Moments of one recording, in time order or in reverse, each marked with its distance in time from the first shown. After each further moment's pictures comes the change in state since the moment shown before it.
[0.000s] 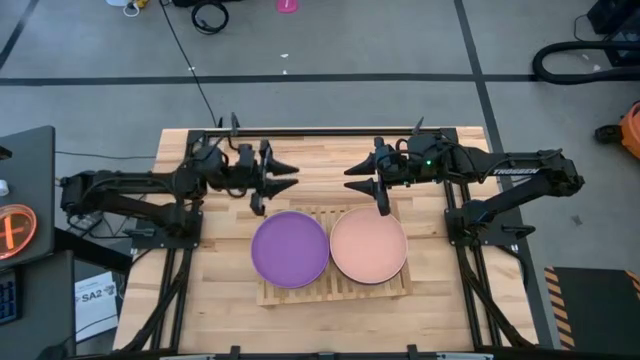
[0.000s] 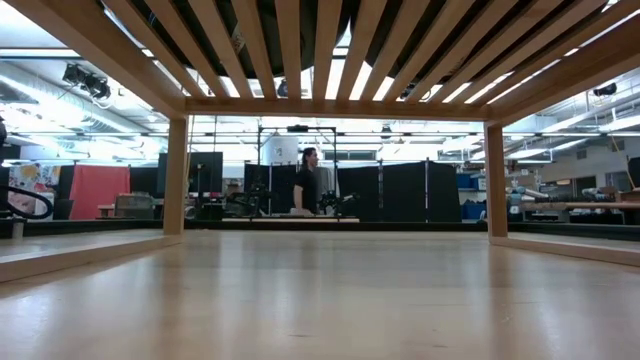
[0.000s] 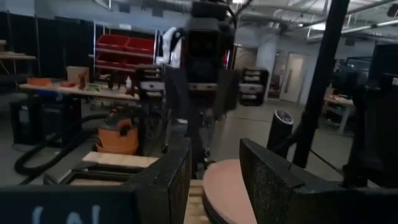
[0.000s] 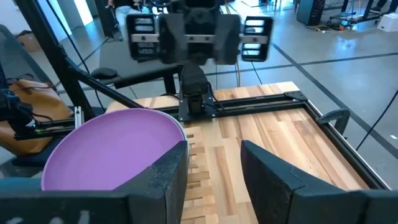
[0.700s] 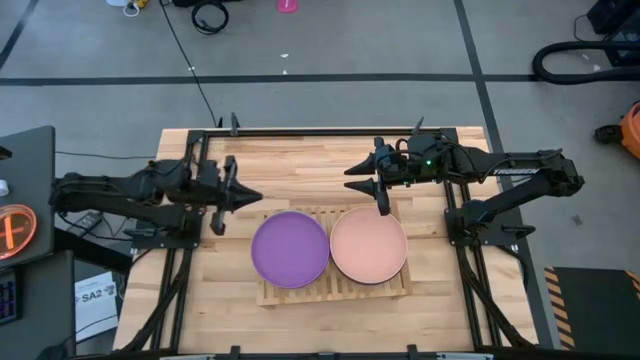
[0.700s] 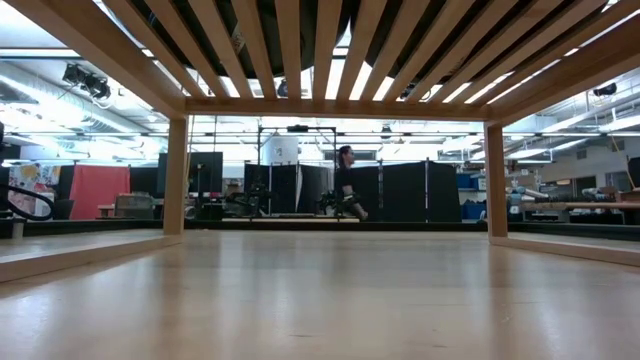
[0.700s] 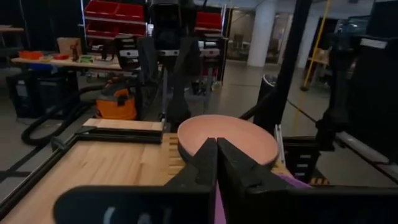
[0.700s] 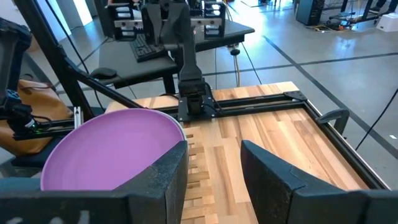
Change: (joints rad) left arm -0.215 -0.376 0.000 -0.537 -0.181 0.051; right arm 0.000 0.000 0.000 0.000 0.002 0.000
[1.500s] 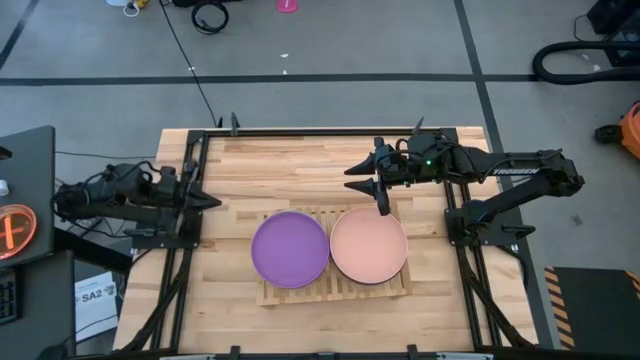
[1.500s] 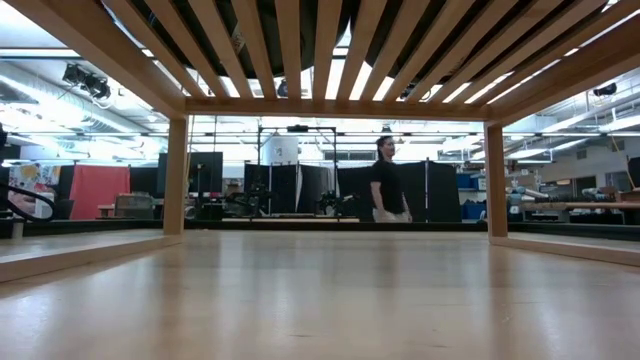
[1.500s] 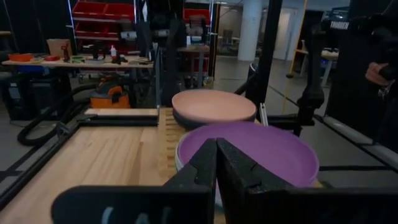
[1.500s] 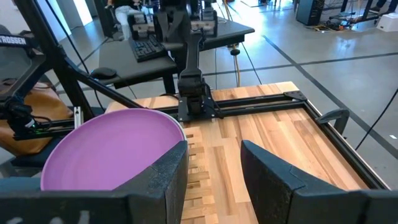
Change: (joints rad) left arm -0.046 -0.459 -0.096 -0.383 0.001 0.041; right arm 0.000 0.000 0.000 0.000 0.000 0.000
